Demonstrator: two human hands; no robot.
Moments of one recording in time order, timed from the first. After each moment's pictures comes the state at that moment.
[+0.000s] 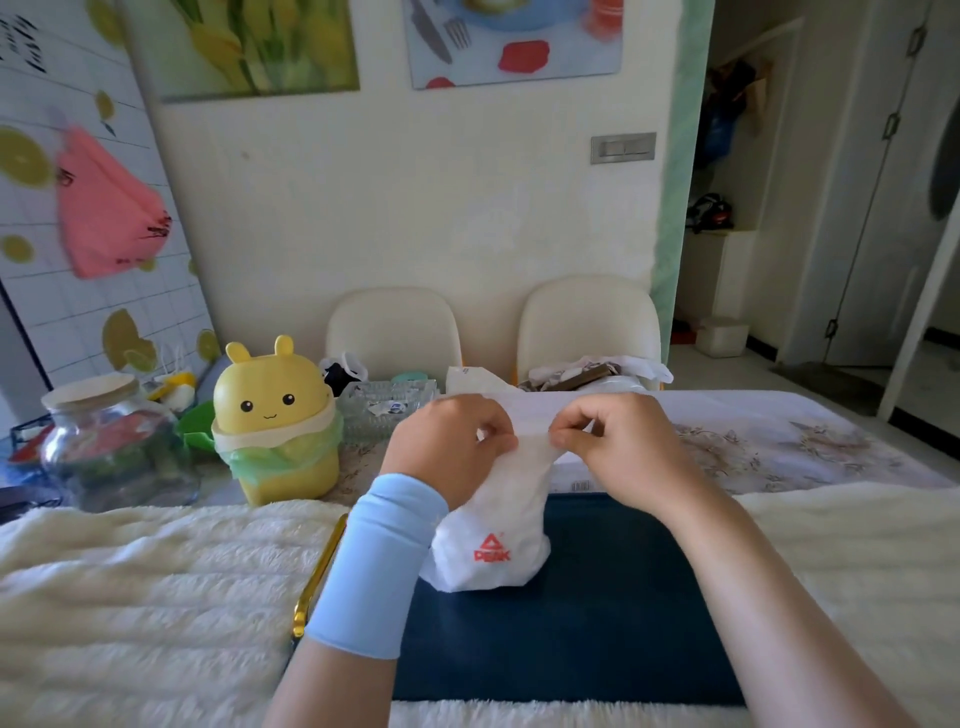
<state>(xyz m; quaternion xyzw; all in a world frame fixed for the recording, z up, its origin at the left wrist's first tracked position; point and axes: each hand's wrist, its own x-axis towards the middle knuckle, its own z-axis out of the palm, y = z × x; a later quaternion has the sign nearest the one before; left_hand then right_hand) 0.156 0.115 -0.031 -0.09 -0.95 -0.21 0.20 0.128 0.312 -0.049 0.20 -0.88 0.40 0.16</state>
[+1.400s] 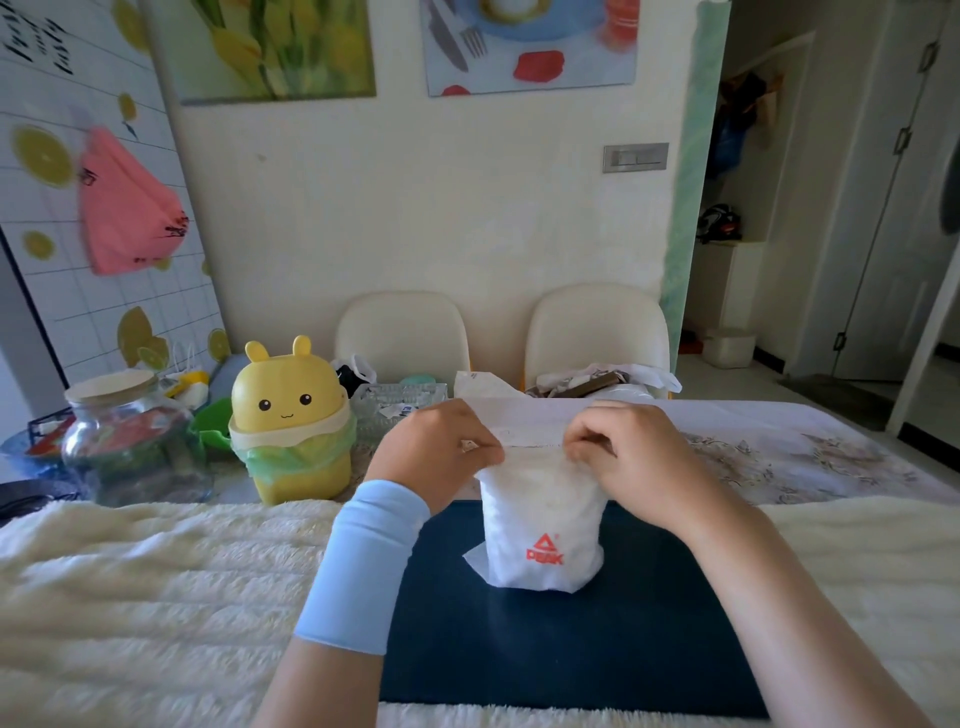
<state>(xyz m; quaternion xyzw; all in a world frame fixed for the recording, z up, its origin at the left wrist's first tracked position) 0.149 0.082 -0.044 -0.11 -0.93 -0.27 0.21 0.129 0.309 -0.049 0.27 -0.90 0.29 0.20</state>
